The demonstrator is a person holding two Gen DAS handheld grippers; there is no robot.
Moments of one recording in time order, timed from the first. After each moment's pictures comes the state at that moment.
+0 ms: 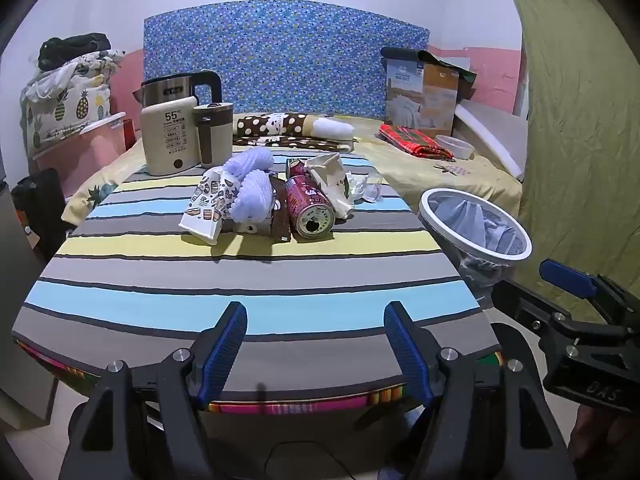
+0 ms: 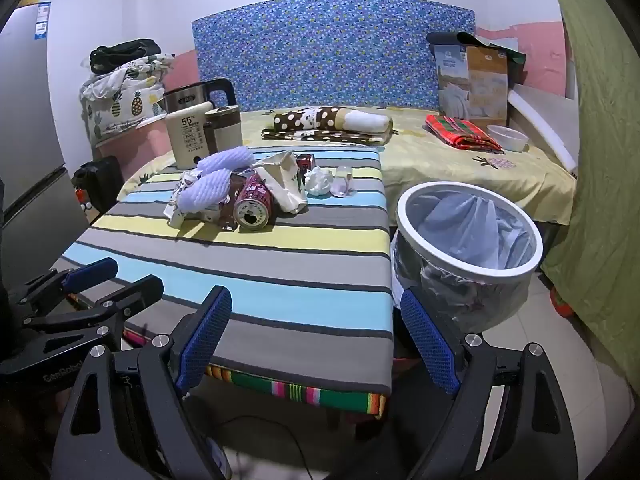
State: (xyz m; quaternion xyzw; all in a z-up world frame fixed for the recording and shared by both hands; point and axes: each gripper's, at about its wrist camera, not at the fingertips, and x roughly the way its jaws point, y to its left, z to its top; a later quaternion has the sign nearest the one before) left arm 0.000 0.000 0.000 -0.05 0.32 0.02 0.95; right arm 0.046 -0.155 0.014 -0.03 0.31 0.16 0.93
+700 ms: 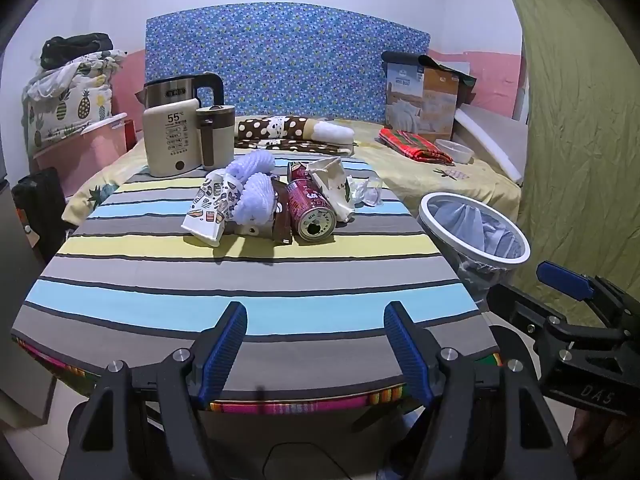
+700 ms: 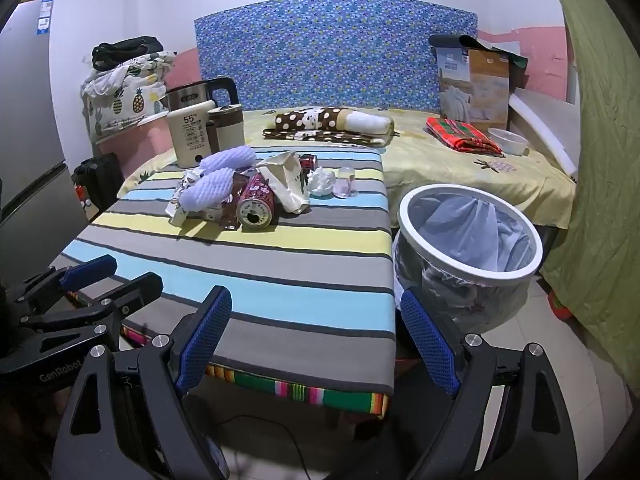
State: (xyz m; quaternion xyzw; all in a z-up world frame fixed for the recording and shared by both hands) left arm -0.001 -0.003 0.004 -0.05 0.31 0.02 0.95; right arm 0.046 -0.152 0.015 -0.03 0.31 0.16 0.94
